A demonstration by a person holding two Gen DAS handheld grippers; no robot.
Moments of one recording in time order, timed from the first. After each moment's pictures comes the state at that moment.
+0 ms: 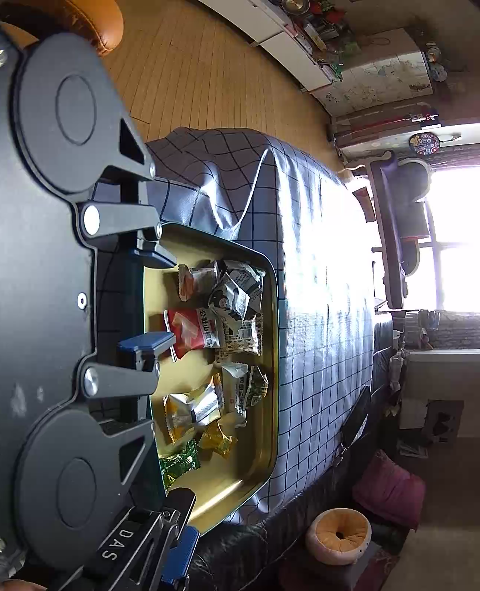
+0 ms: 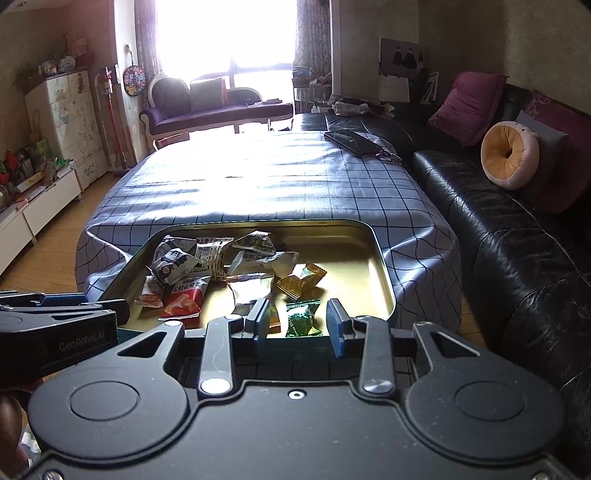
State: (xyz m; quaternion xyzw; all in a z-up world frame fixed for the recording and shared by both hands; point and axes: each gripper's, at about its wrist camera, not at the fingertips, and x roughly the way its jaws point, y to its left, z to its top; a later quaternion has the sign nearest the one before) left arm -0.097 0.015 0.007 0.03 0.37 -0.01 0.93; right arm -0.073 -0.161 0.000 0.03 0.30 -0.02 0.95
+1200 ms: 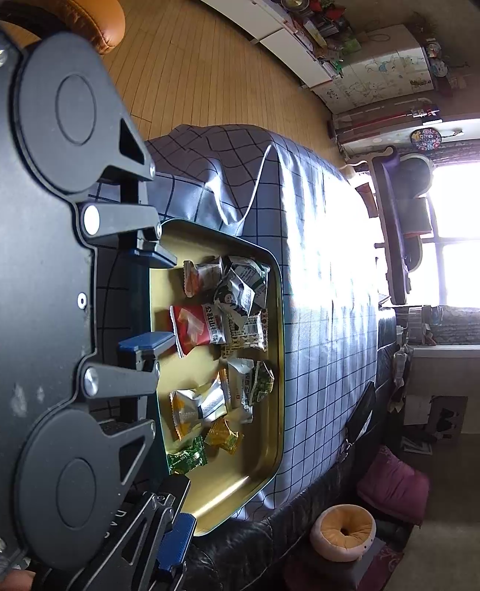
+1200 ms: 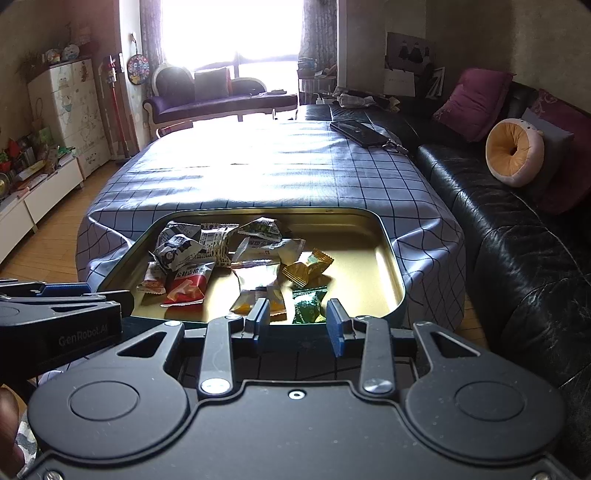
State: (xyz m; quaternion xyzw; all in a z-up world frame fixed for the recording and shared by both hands) left arm -0.097 0.014 0.003 0.03 0.37 -0.01 0.93; right arm -0.074 -0.156 -0.006 0.02 0.32 -0.02 0.95
